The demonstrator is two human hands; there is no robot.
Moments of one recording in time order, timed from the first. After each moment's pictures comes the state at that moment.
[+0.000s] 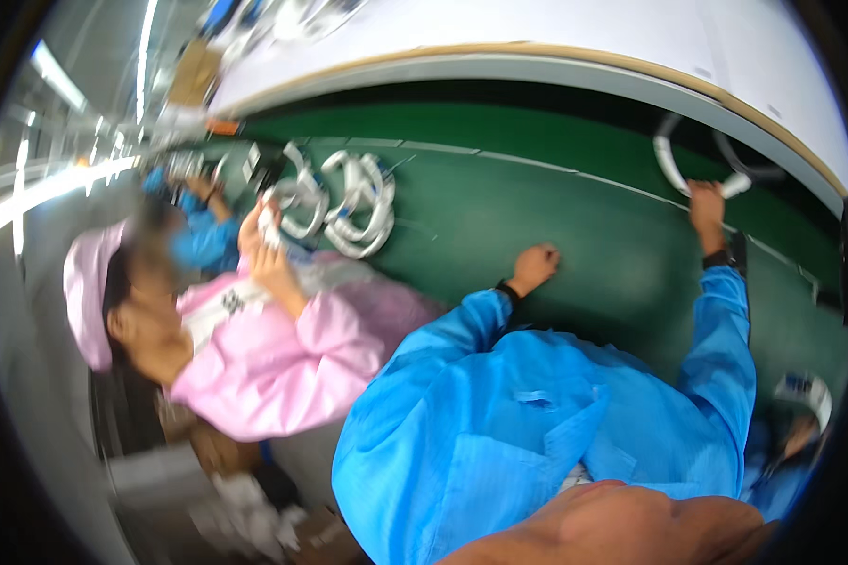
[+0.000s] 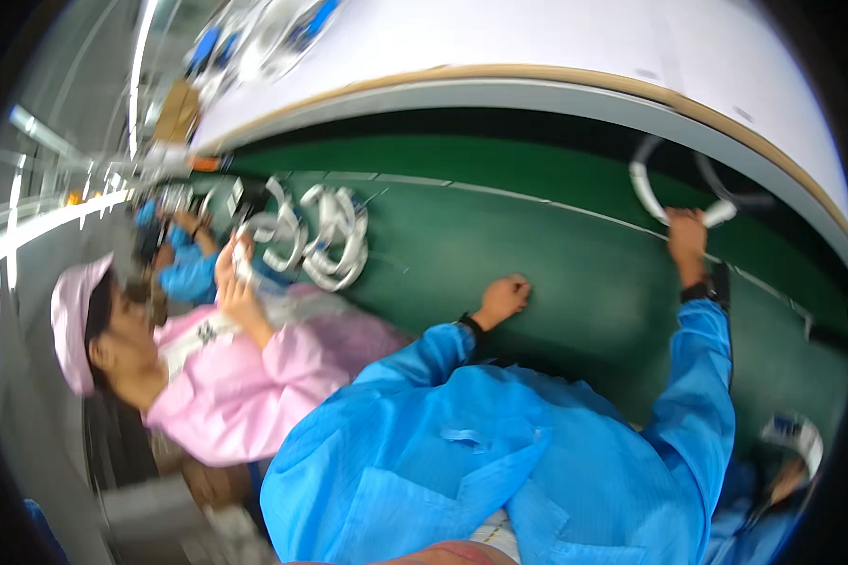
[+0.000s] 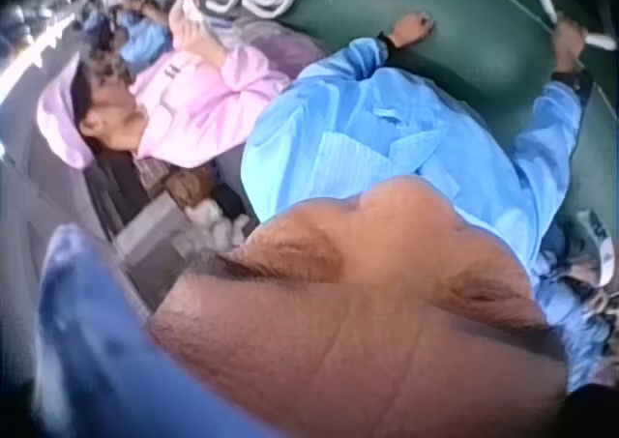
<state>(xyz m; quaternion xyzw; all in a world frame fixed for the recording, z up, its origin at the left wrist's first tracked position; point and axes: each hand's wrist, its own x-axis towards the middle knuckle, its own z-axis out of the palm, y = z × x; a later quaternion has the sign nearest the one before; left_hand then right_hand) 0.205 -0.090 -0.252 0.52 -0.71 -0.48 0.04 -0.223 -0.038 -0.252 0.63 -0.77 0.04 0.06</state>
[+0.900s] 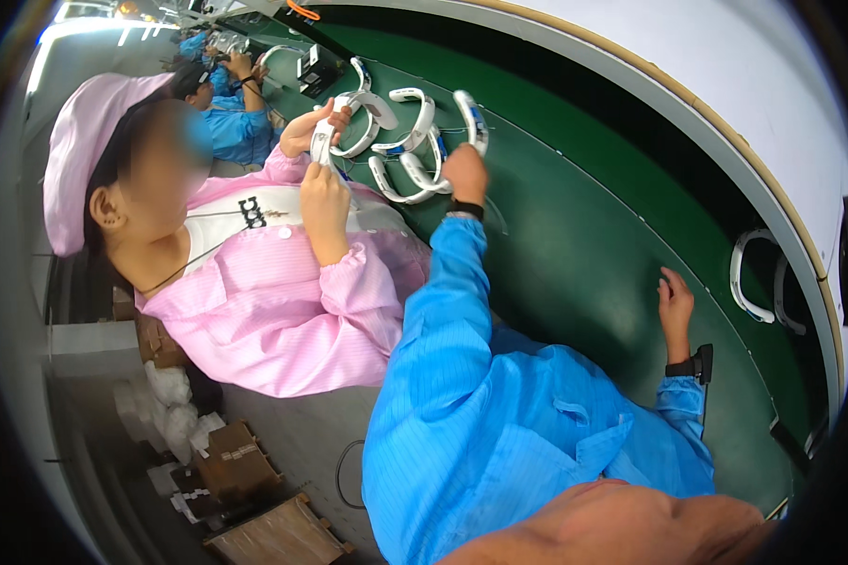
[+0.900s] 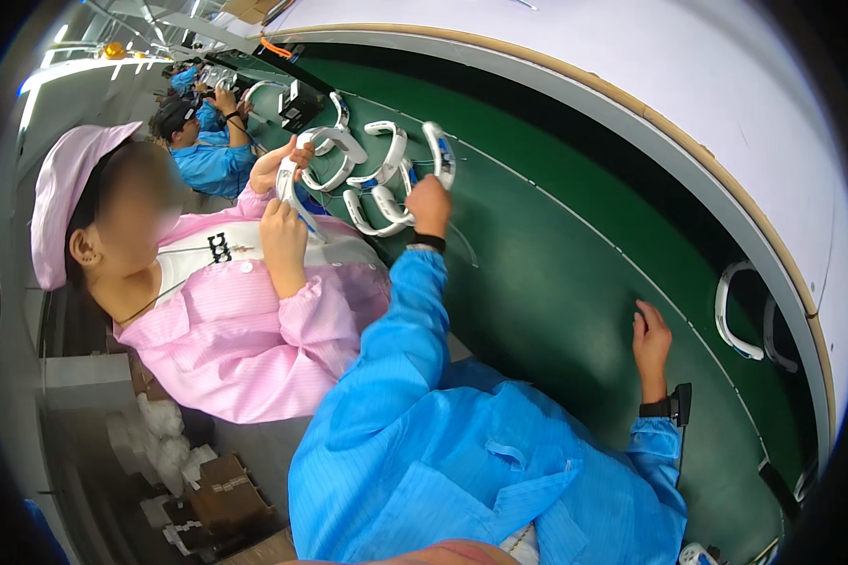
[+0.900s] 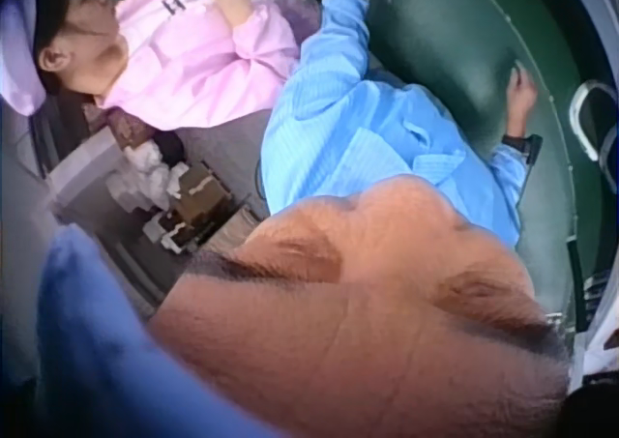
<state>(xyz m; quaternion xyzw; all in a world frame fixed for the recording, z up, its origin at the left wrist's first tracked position) 0.382 -0.294 -0.149 0.81 -0.57 0.08 0.05 -0.046 -0.066 -0.198 0.63 -0.66 0.33 -0.24</state>
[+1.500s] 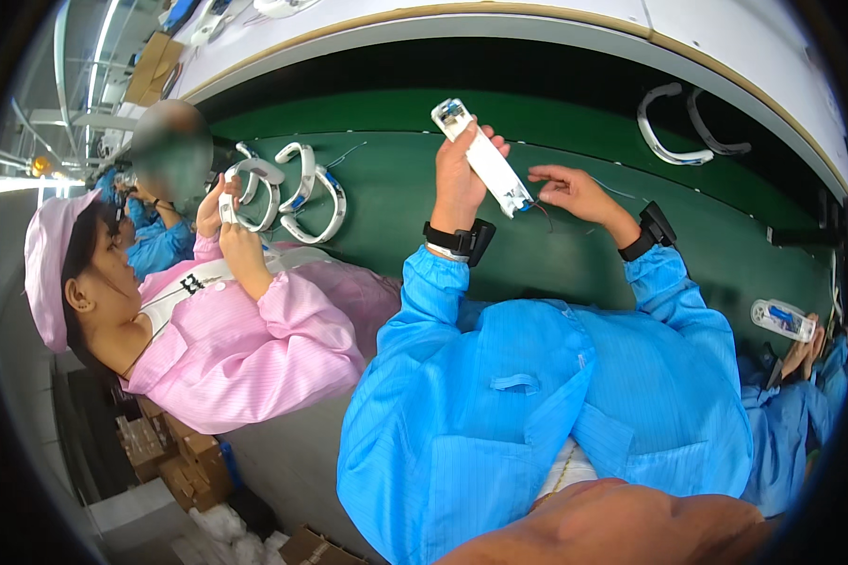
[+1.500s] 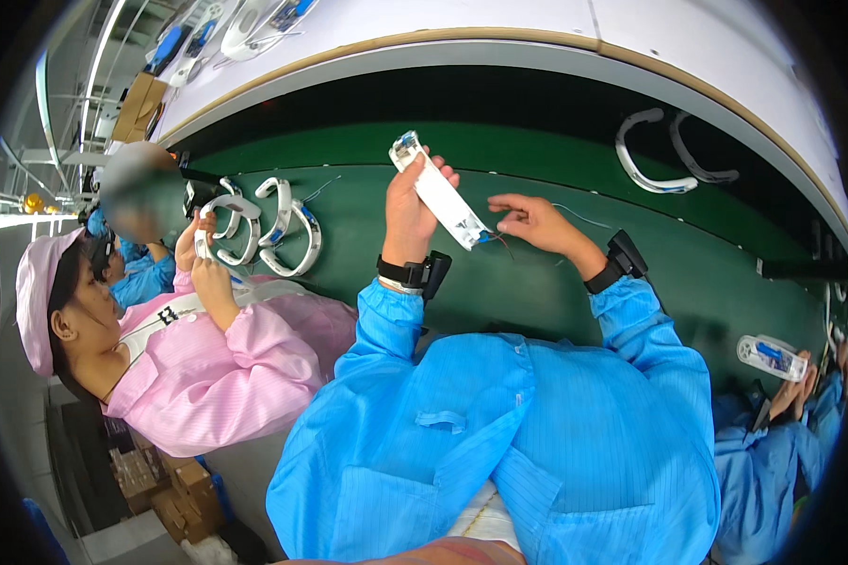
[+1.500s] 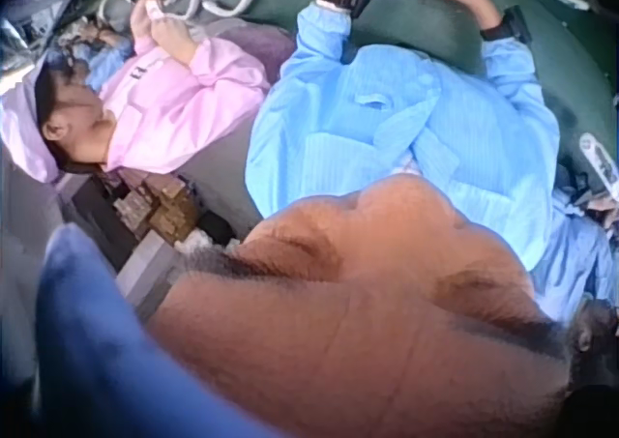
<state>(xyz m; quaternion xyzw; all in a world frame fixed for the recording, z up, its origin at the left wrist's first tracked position) 0.173 -0.152 -0.019 0.27 -0.23 -0.81 0.47 -0.023 -0.053 -0.088 0.55 -0.48 0.34 -0.58</state>
